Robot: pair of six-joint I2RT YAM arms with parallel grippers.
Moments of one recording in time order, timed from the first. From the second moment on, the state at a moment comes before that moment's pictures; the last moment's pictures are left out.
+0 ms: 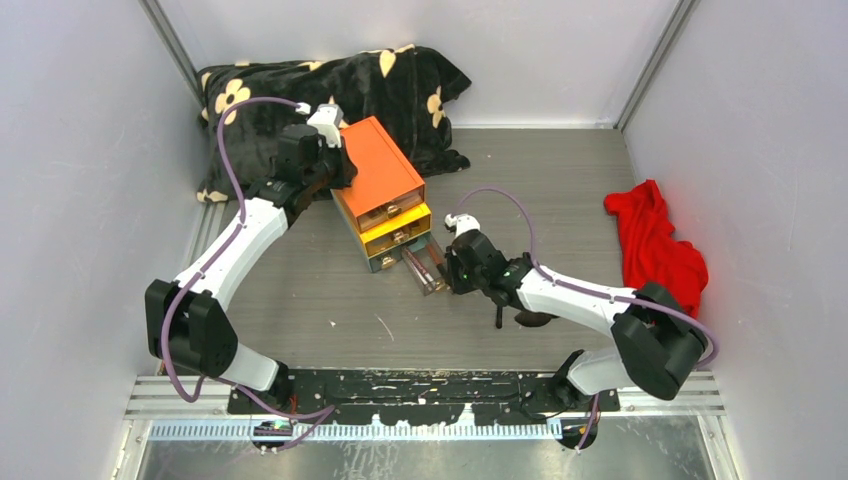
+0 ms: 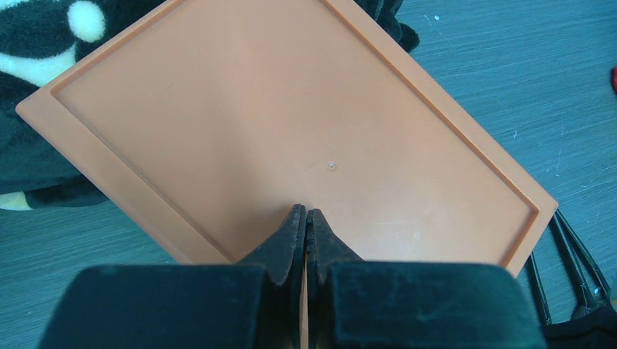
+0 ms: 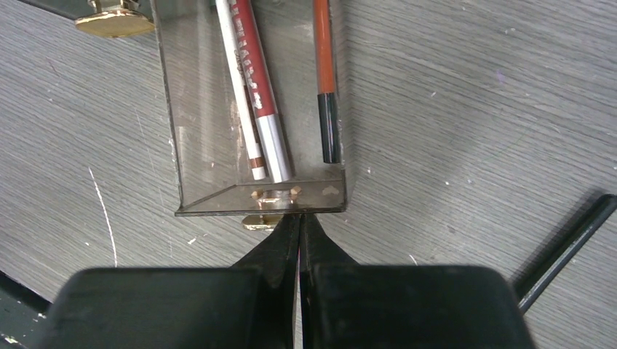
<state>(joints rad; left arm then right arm) -0.32 1.47 1.28 -0.26 0.09 -0.20 0.79 1.37 0.72 -0.13 0.11 0.43</state>
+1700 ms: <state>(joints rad) -0.32 1.47 1.27 -0.24 0.09 -0.20 0.78 1.66 0.89 0.05 0.27 0.39</state>
